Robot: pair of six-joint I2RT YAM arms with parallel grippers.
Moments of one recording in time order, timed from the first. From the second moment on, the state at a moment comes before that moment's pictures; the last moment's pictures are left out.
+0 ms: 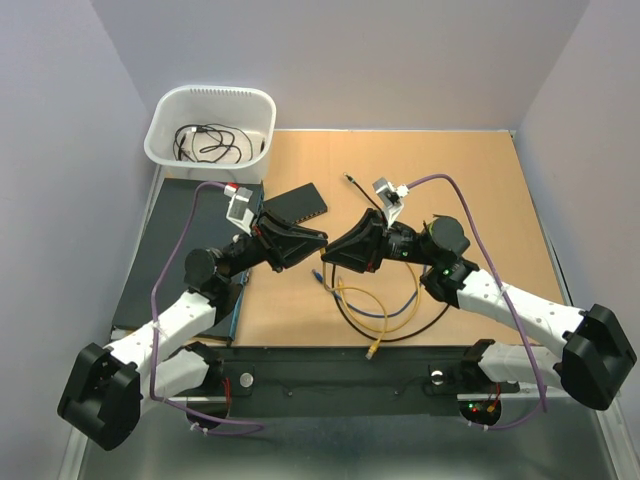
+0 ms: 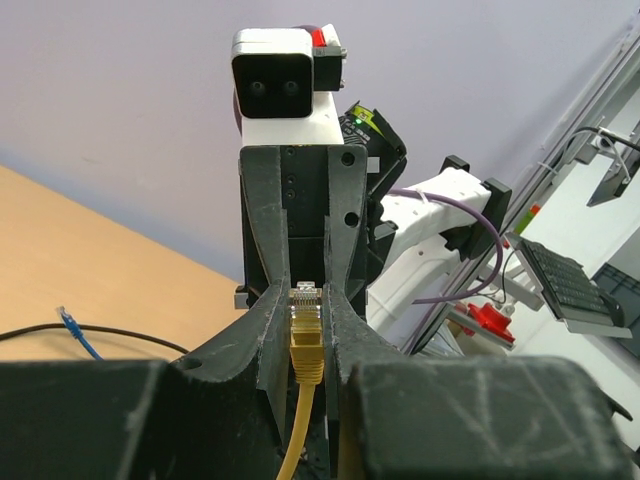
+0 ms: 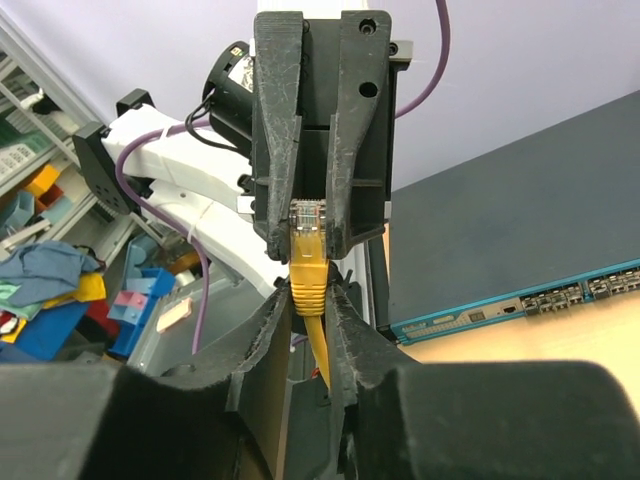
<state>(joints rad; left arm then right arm) -0.54 0.99 0.45 1.16 0.69 -1.01 0.77 1.16 0.72 0.77 -0.68 0.74</state>
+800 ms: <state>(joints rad) -0.56 0.88 0.43 0.90 0.52 -0.78 0.76 1.14 0.70 0.52 -0.46 0.62</state>
